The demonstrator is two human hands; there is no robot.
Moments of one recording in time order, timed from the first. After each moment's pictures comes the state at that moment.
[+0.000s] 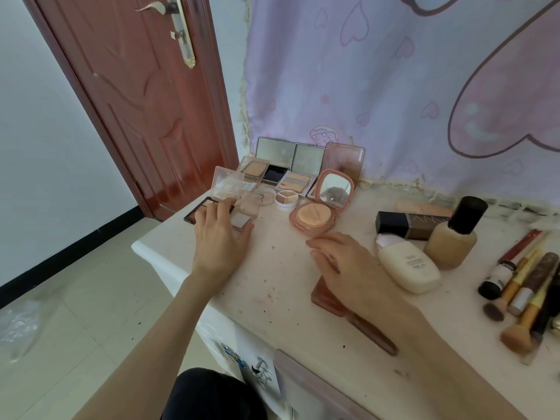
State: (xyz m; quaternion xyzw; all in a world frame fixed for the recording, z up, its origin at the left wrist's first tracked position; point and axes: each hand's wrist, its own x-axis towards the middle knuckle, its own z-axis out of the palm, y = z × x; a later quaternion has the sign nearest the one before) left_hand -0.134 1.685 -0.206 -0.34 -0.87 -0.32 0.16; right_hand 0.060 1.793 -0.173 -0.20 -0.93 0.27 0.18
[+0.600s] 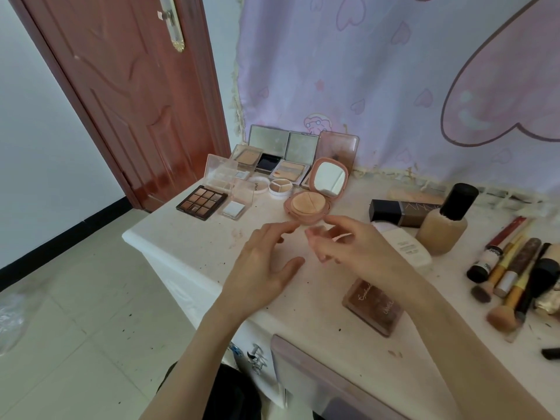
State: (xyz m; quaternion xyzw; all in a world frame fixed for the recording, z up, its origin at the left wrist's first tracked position) left_hand -0.055 1.677 -0.208 -0.52 -0.73 -0.44 -0.04; right_hand 0.070 1.801 -0.155 -0.28 -0.80 0.50 0.15
